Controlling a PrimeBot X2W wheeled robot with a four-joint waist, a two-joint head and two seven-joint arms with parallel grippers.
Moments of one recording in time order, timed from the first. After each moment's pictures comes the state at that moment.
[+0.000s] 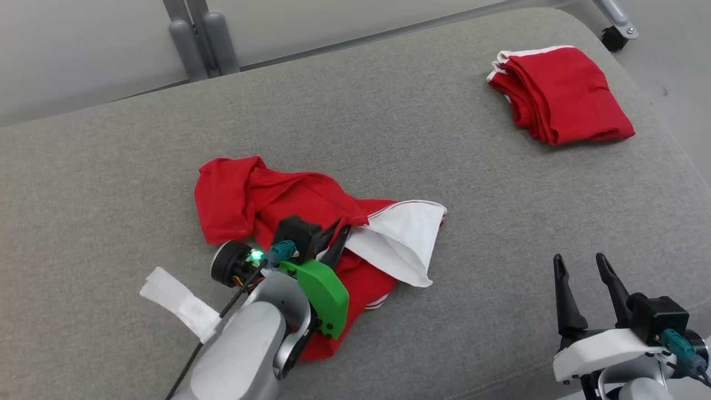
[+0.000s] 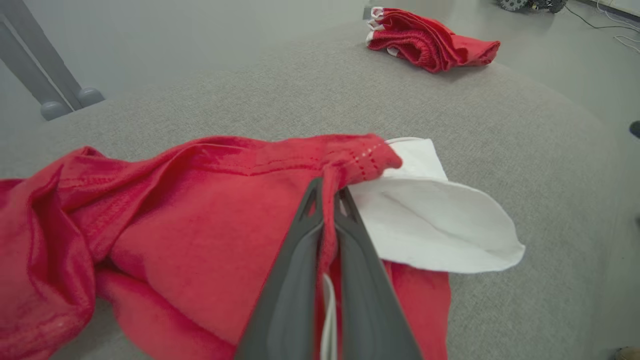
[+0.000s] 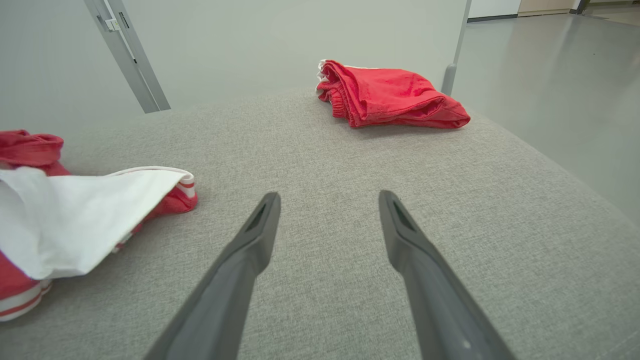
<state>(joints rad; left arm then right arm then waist) -0.46 0.08 -0.62 0.48 -0.36 -0.06 0.03 -0.01 -0.05 -0.07 0.22 0.14 0.13 -0.26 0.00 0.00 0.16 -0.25</state>
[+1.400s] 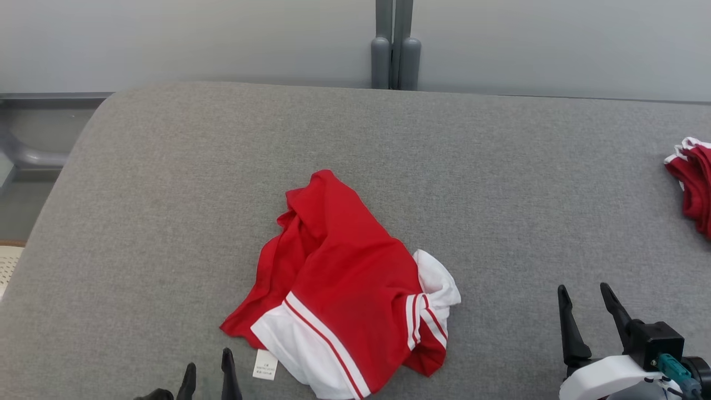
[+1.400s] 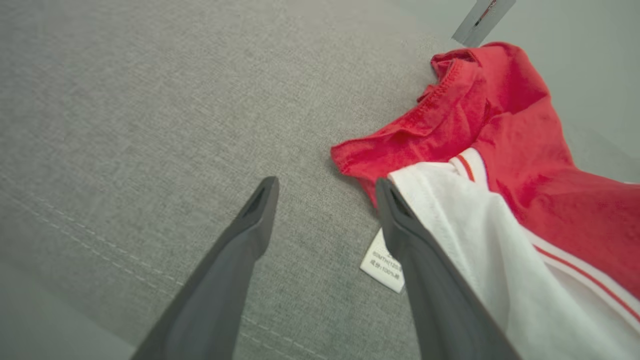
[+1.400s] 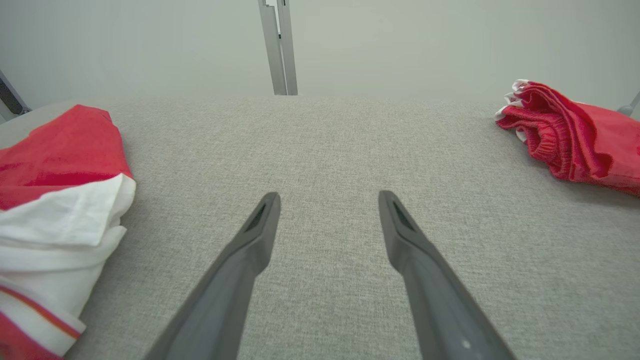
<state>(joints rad) 0.12 0.07 -0.23 0.34 -0.61 0.12 -0.26 0.06 -0.05 -0.09 0.23 0.07 0.13 -0.26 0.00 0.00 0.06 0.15</state>
